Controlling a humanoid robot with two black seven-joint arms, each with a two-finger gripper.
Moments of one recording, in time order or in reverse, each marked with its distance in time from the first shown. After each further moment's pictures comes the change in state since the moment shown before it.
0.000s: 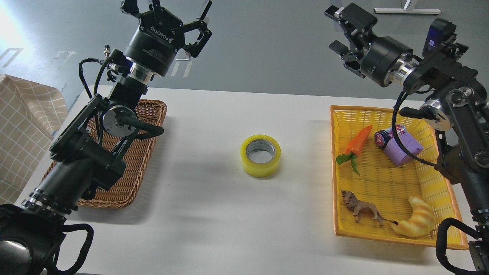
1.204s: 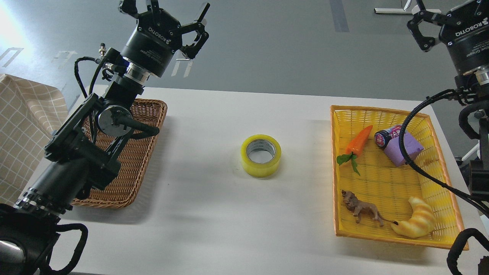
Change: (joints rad) left arm 0.000 0.034 0.011 -0.002 0.015 0.000 0.003; right arm -0.126 -0.017 0.328 0.022 1.123 0.000 -0.118
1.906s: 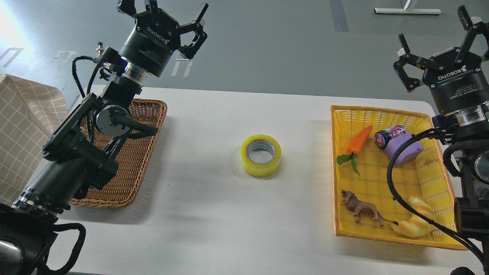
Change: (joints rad) left arm -0.001 0.008 0.006 0.000 0.024 0.000 -0.003; right arm -0.205 0.043 -0.030 0.064 0.054 0.000 -0.004
